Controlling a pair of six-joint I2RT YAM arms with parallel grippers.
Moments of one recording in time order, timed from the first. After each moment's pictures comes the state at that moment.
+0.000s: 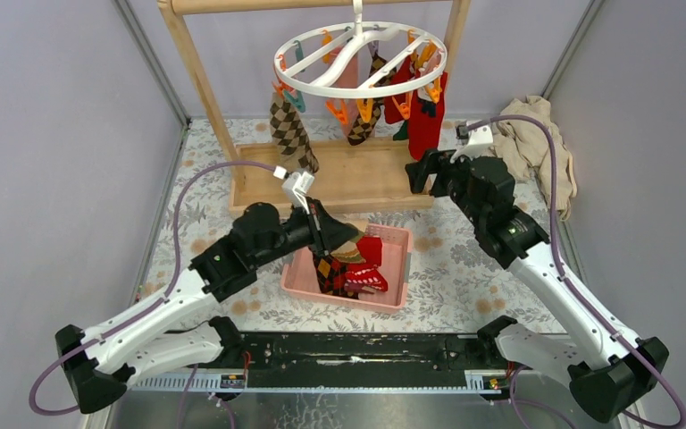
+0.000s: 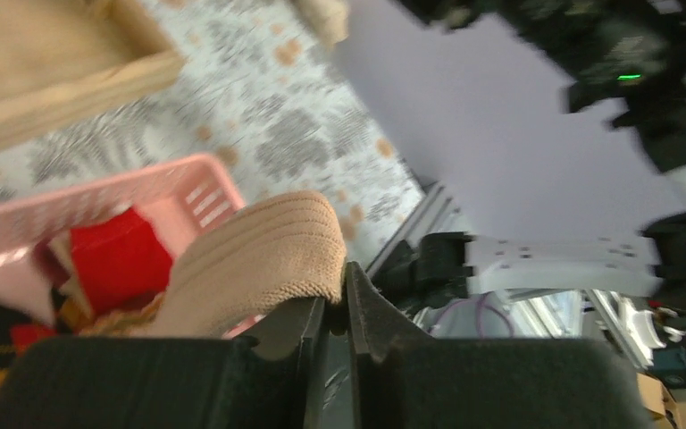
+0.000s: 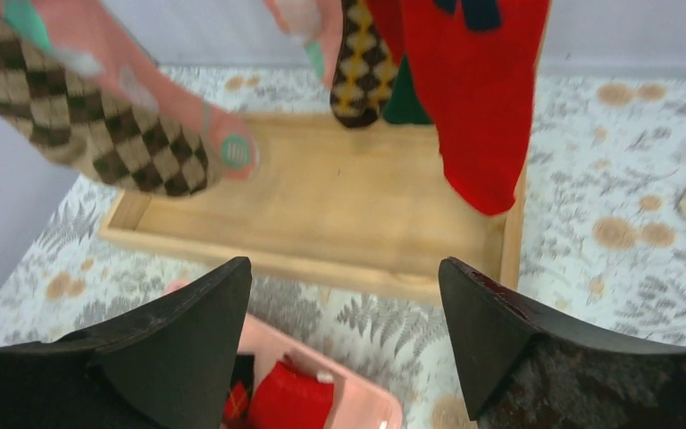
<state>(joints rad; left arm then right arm) -0.88 0.90 0.88 -0.10 0.15 -0.69 0.51 1.03 1.03 -0.17 0.15 0.29</state>
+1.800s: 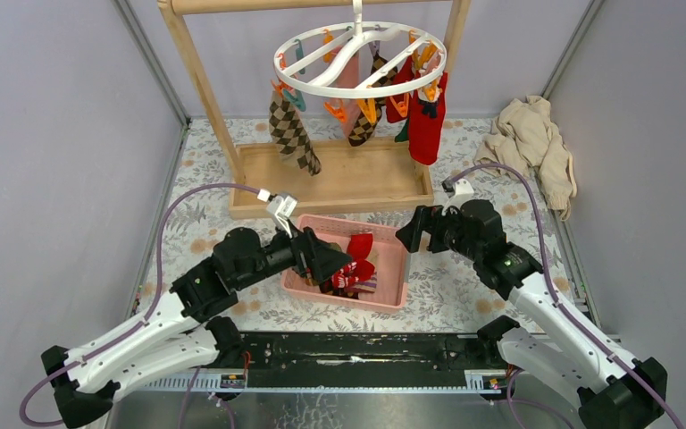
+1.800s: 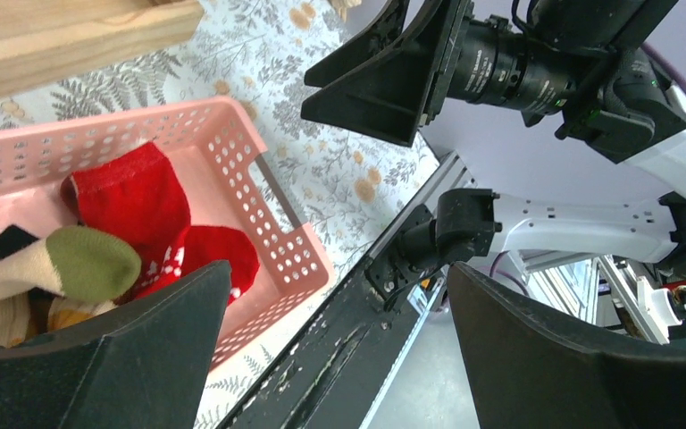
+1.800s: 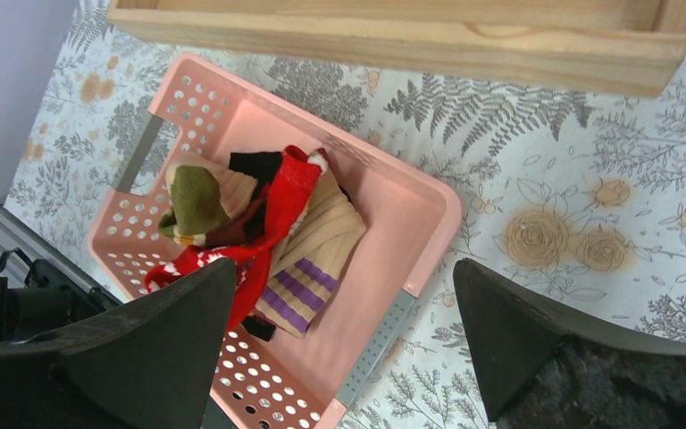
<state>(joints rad) -0.93 0.70 0.70 -0.17 0.11 -0.67 0.51 0.84 0.67 -0.30 -0.14 0.43</state>
